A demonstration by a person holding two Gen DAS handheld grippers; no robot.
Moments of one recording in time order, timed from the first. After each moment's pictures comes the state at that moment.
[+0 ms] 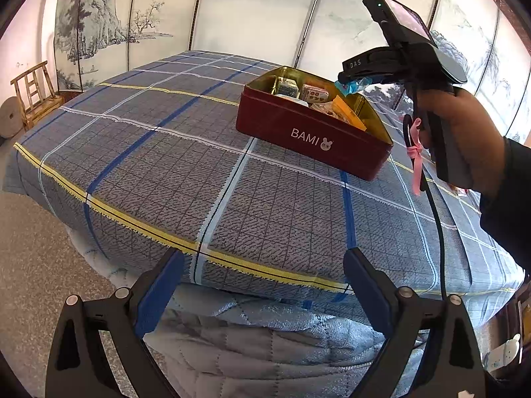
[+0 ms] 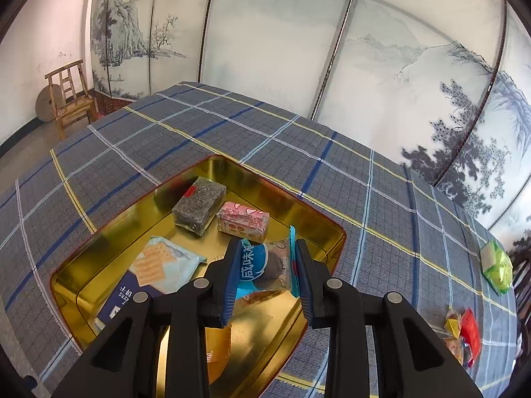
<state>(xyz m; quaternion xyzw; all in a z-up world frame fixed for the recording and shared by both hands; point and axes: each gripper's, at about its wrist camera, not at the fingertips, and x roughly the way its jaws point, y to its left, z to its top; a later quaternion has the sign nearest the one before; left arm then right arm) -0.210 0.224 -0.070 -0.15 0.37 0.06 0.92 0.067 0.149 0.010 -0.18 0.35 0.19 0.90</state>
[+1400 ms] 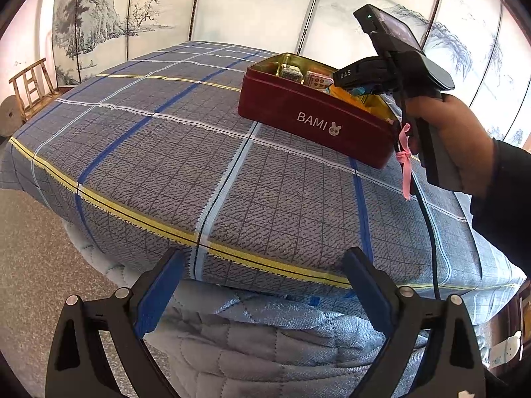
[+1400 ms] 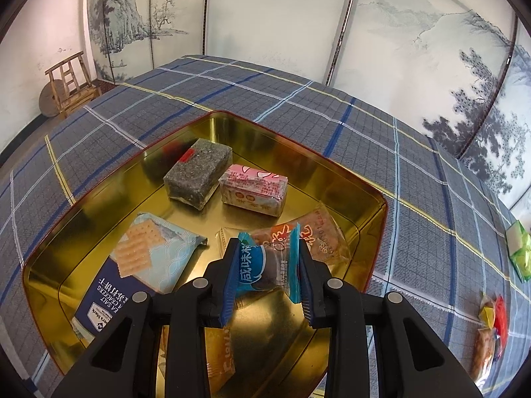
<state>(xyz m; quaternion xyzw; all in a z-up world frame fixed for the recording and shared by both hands) -0.199 0.225 -0.083 -0.14 0.39 0.06 0.91 0.088 0.152 -0.036 -0.16 0.40 0.21 0.88</state>
